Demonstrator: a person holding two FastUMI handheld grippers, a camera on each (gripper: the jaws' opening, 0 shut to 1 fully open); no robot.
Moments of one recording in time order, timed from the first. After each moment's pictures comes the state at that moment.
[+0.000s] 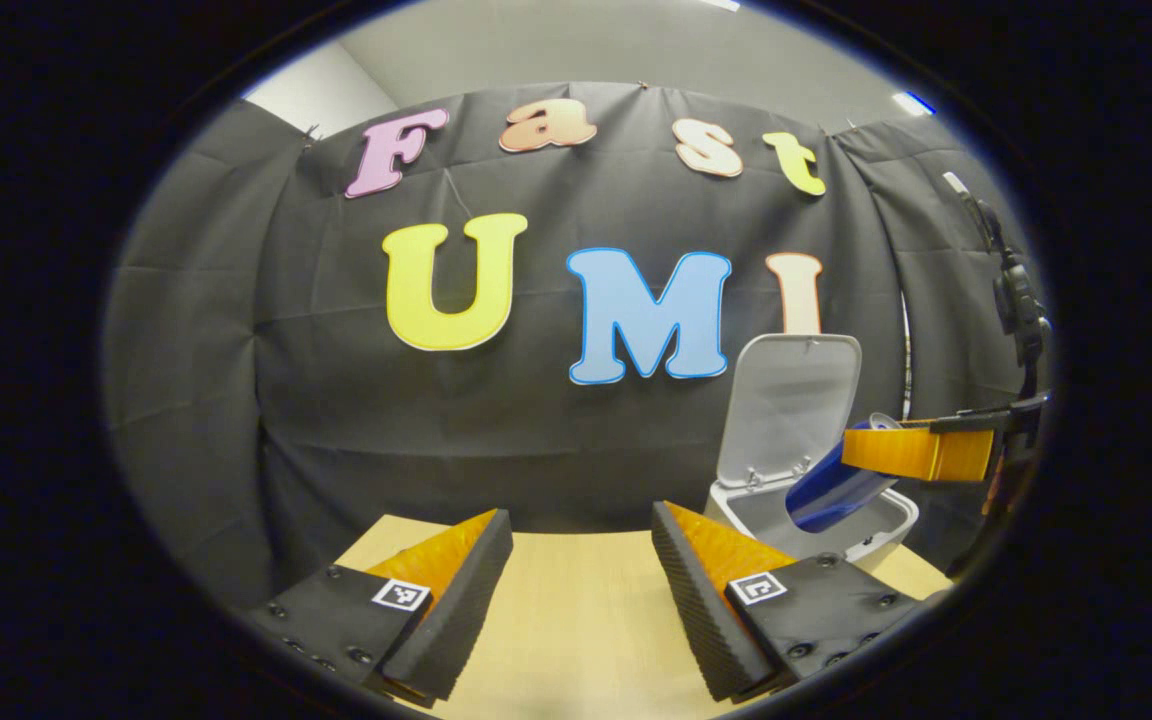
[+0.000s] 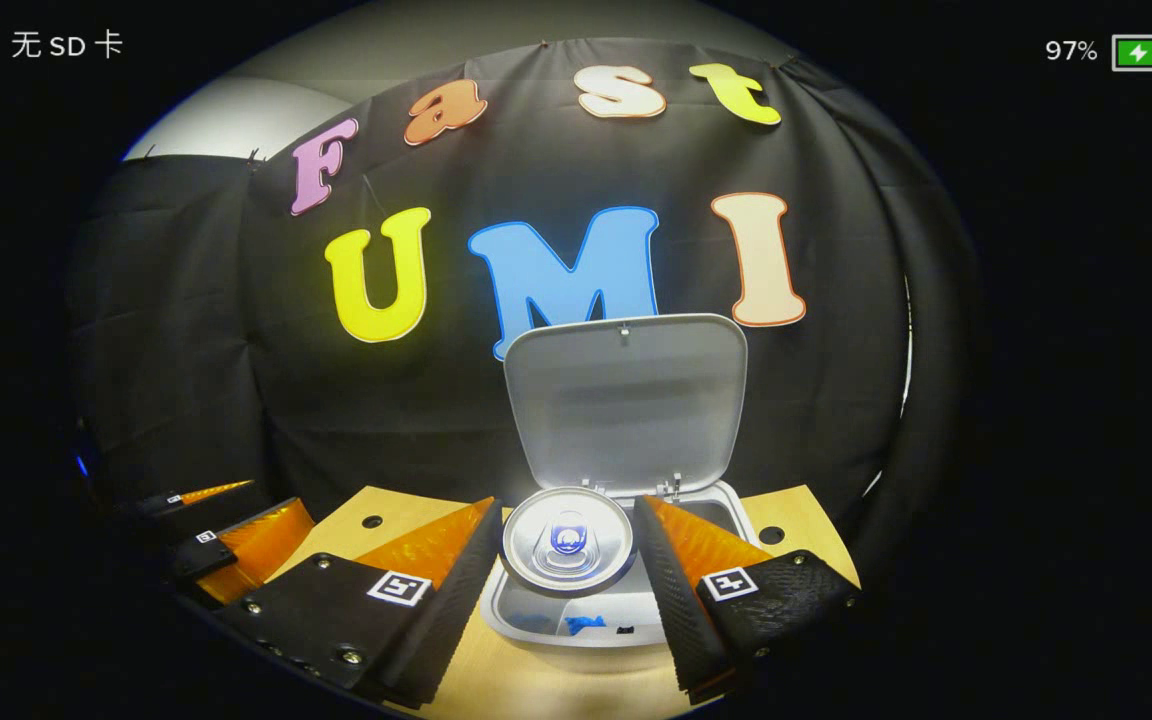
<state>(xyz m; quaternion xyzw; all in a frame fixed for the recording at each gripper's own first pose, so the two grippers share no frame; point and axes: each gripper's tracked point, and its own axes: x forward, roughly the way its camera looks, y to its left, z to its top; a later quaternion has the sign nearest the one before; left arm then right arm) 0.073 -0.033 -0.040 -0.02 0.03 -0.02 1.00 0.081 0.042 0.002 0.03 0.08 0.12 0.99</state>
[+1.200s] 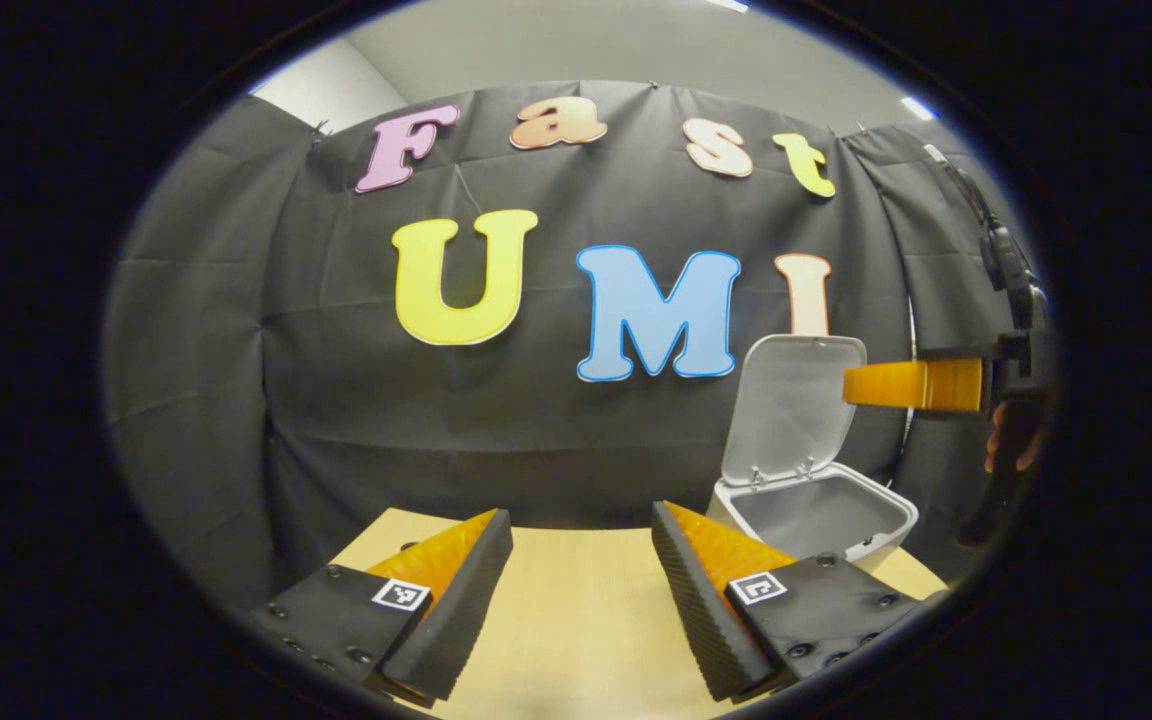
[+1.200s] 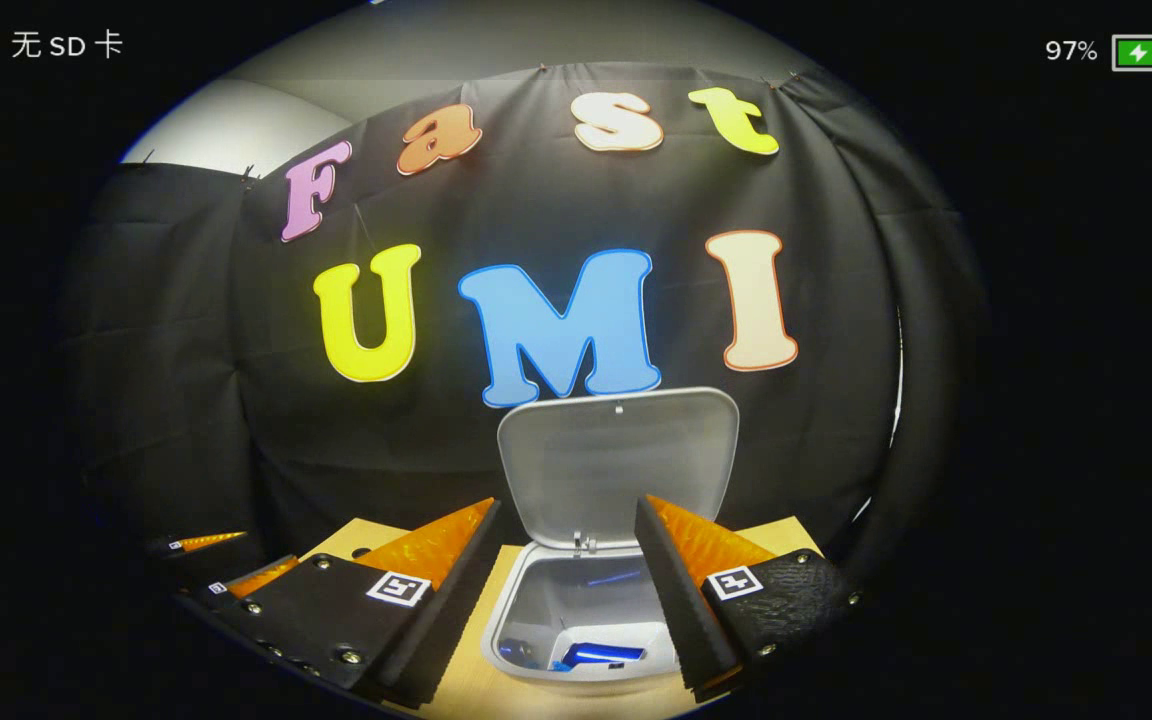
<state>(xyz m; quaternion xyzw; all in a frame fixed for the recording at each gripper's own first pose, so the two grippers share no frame) 0.067 -0.028 -0.039 -0.03 0.03 -0.01 1.00 0.097 0.041 0.062 0.03 0.03 0.10 0.99</state>
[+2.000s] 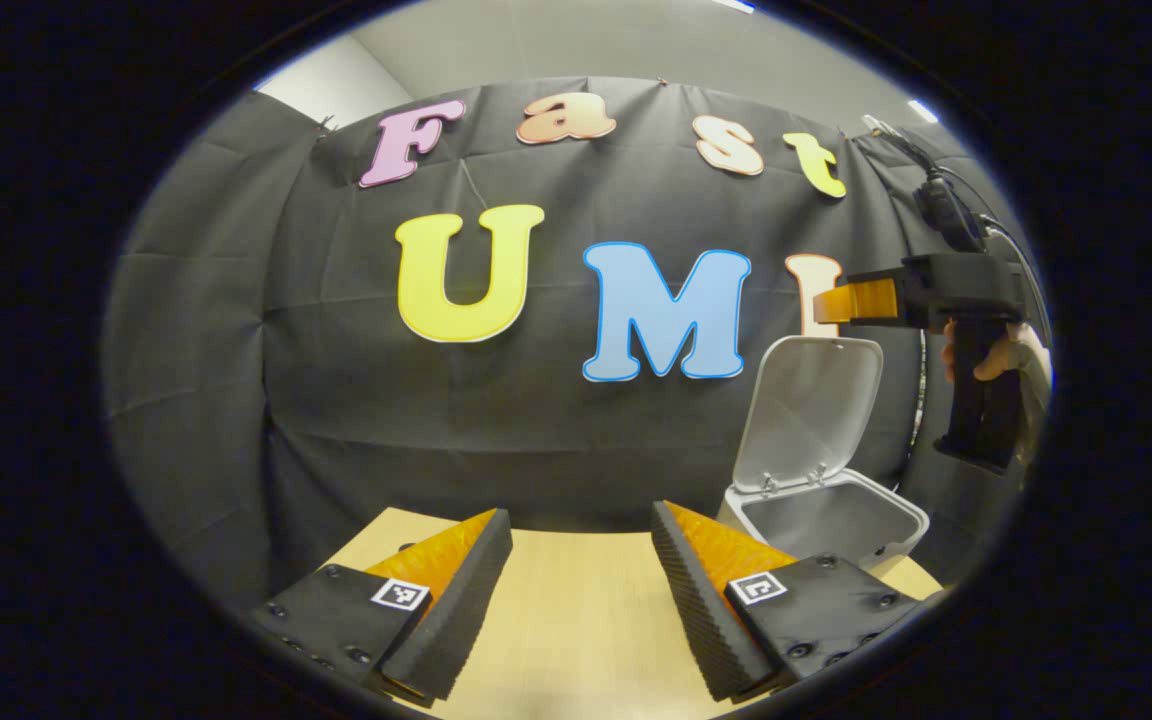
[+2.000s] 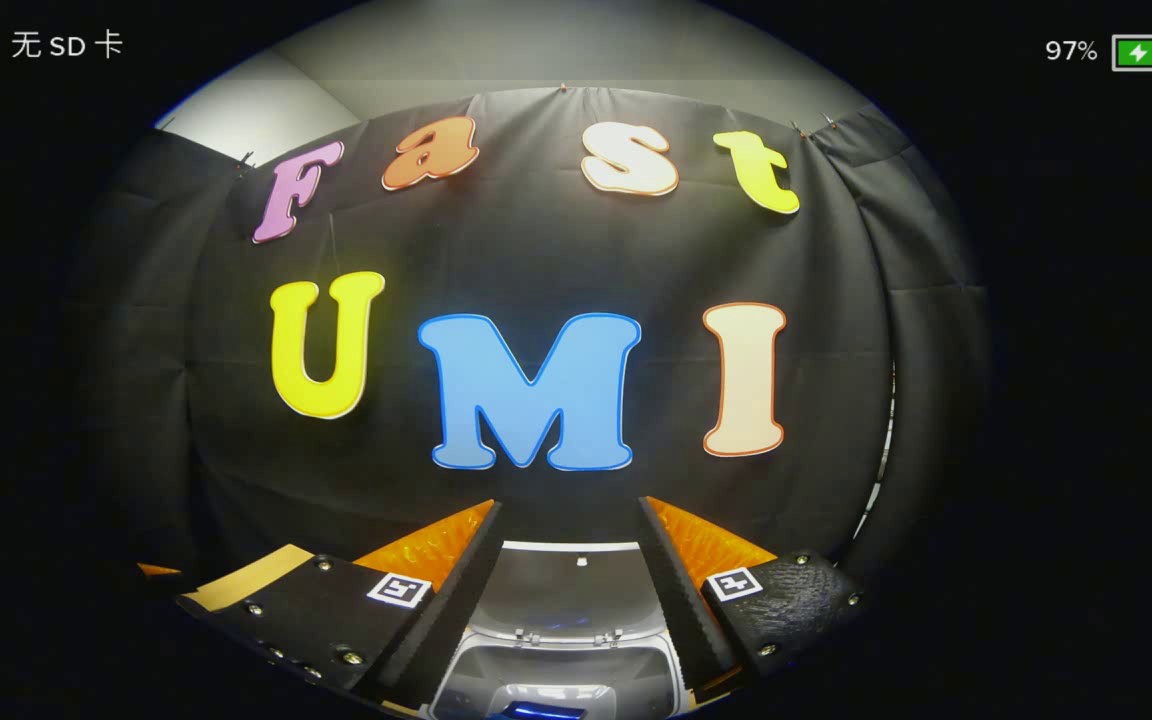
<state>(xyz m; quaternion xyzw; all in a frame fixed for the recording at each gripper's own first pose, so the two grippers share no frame) 0.089 -0.022 -0.043 -0.03 0.03 0.00 1.00 0.182 0.022 0.122 -0.02 -0.03 0.04 1.00</state>
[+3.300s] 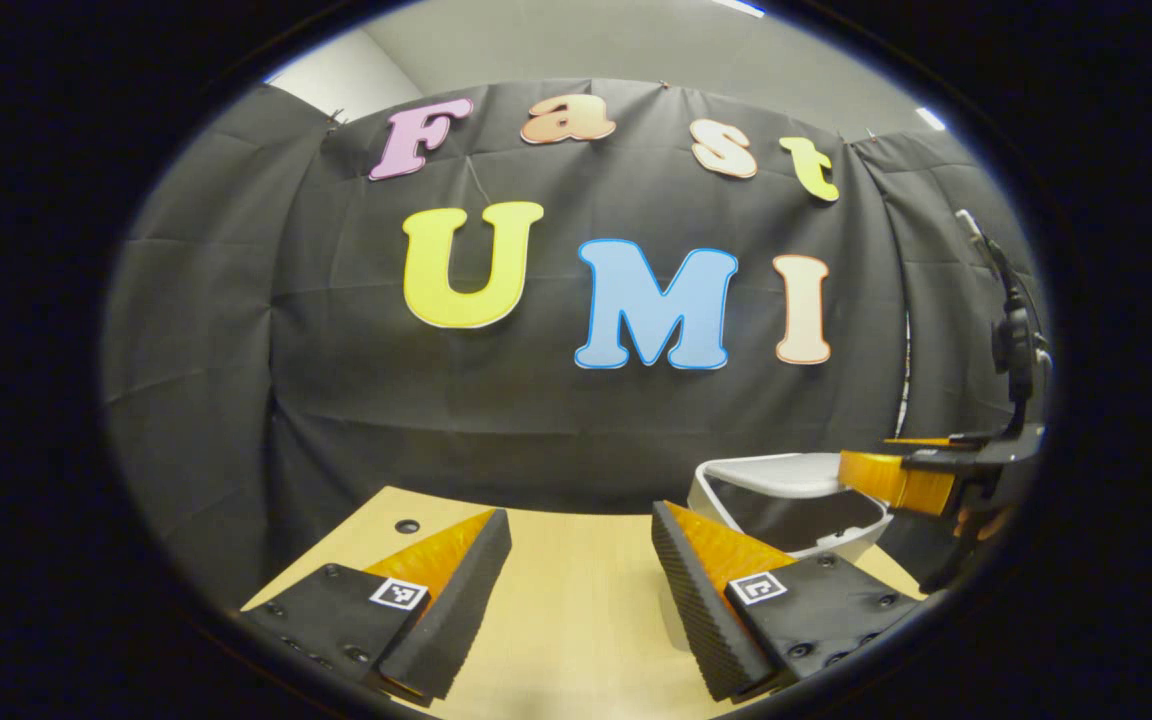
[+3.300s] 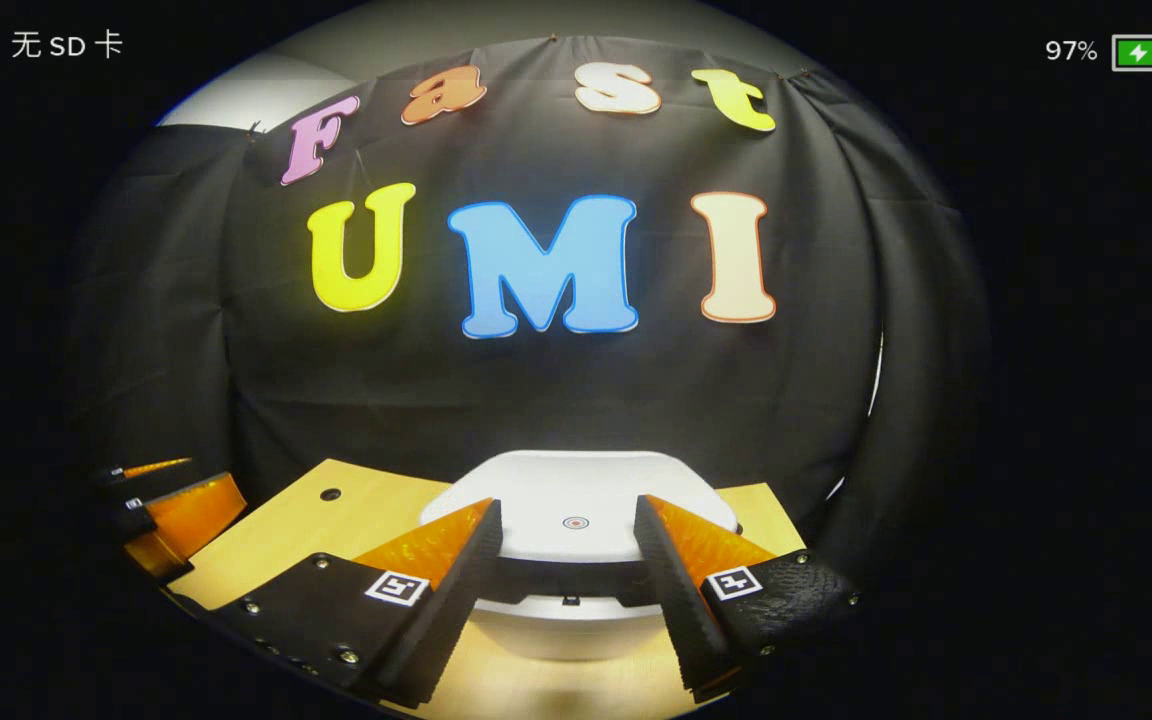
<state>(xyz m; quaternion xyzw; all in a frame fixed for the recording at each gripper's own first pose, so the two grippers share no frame) 0.034 -0.043 -0.055 -0.05 0.04 -0.01 1.00 0.066 0.014 -0.038 -0.01 0.11 0.08 0.99</state>
